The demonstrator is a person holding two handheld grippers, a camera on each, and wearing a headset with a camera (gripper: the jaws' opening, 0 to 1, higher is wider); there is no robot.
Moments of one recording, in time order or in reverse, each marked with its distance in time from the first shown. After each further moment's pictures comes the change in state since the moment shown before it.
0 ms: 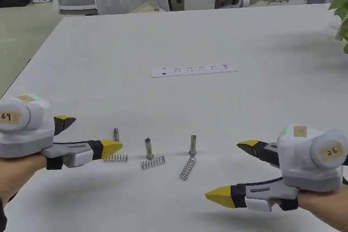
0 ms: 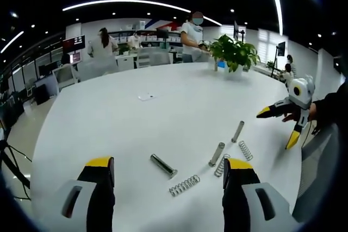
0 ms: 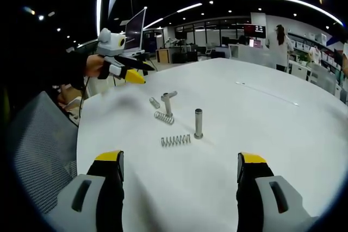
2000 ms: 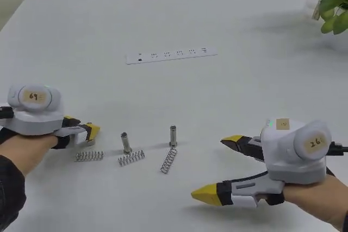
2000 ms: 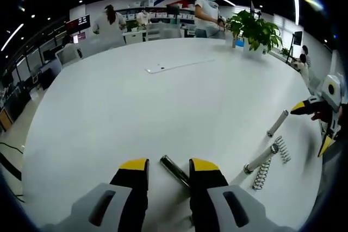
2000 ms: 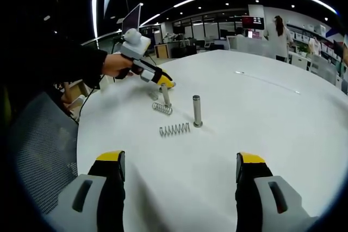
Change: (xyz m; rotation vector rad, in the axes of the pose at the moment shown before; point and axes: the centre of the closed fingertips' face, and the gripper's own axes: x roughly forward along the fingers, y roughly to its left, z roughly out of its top) left arm 0.073 0.021 -0.036 -0.026 0.198 0.080; right arm 0.001 -0.001 -0.018 0.046 0.044 0.011
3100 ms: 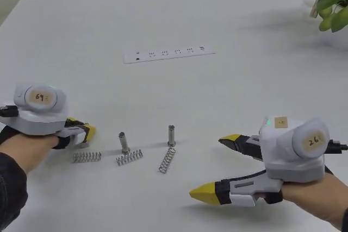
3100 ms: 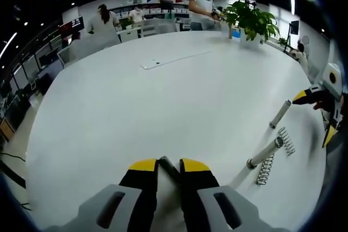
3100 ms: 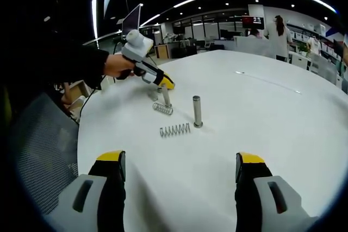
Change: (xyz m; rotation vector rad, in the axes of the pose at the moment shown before) left arm 0.007 -0.002 -0.005 0.067 0.044 0.003; right arm 0.000 -0.001 0.000 0.004 -0.003 0.003
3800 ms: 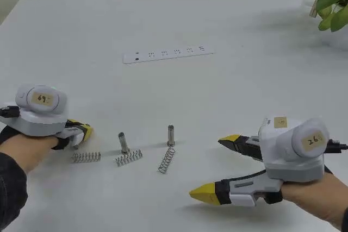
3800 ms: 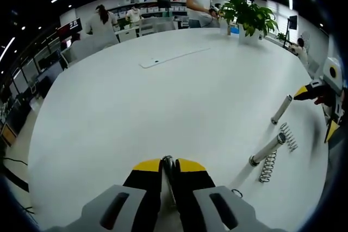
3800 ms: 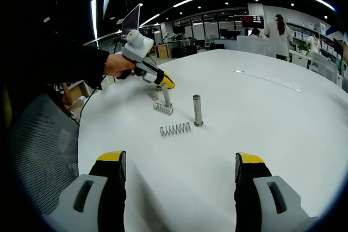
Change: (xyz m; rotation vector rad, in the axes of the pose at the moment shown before) left arm 0.001 0.000 -0.001 0.033 0.014 0.007; right arm 0.000 0.000 -0.001 0.008 0.005 0.004
